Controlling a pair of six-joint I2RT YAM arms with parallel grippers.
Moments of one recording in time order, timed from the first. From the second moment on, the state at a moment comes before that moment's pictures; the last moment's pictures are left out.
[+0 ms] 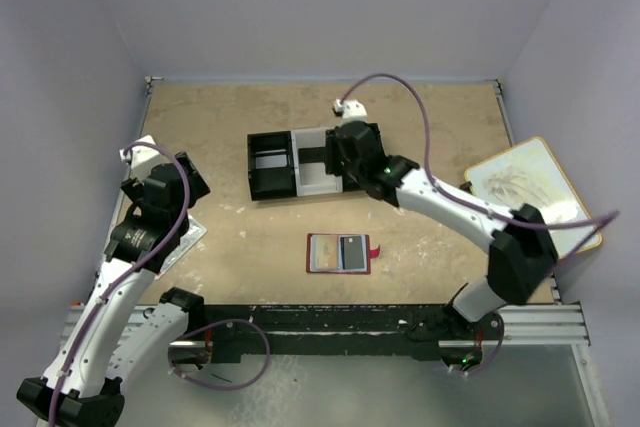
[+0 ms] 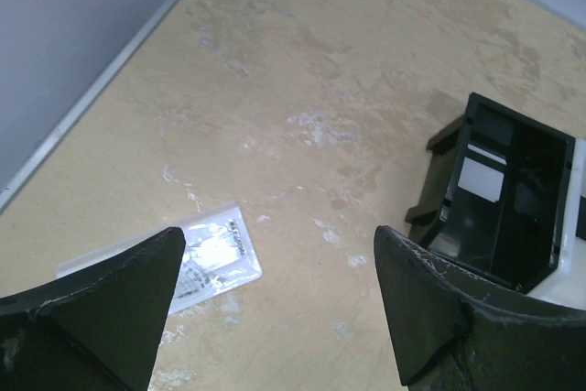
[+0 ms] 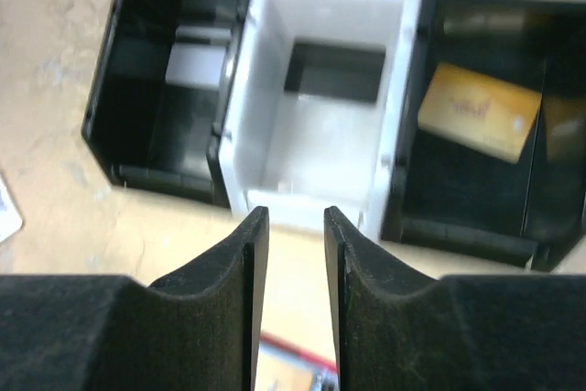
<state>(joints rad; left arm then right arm) -0.31 0.72 0.87 -0.71 -0.70 -0.55 0.76 1.65 1.34 -0.24 0.33 0.37</state>
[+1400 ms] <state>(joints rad) -0.91 1.38 0.83 -0.22 -0.08 -0.51 0.77 0.91 0.23 0.00 -0.12 0.90</state>
